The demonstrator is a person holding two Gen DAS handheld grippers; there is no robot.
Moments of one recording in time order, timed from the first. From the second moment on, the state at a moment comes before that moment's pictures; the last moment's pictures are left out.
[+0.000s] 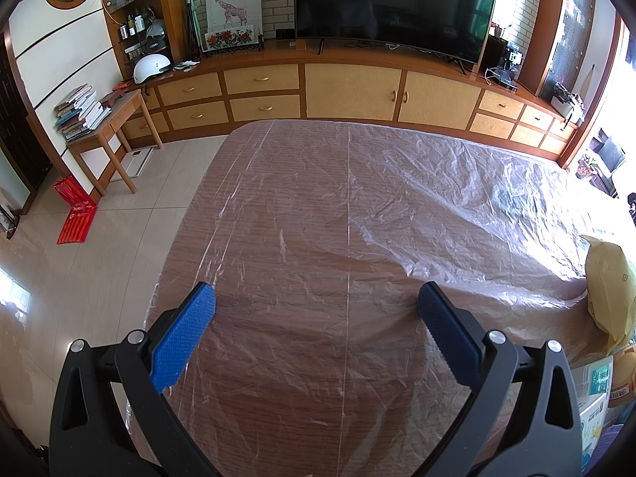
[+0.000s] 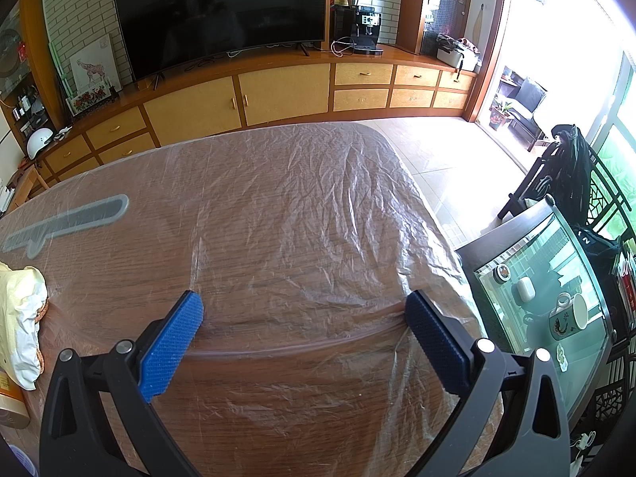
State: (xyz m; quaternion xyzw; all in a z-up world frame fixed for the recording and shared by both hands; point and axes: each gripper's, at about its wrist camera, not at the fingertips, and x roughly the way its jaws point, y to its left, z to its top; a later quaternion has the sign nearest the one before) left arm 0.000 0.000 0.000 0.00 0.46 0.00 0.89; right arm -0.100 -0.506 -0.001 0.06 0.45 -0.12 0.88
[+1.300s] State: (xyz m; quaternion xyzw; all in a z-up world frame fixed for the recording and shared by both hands) left arm -0.049 -0.003 0.077 -0.05 0.39 -0.06 0.92; right arm -0.161 -0.468 0.094 -0.01 0.39 -0.09 0.92
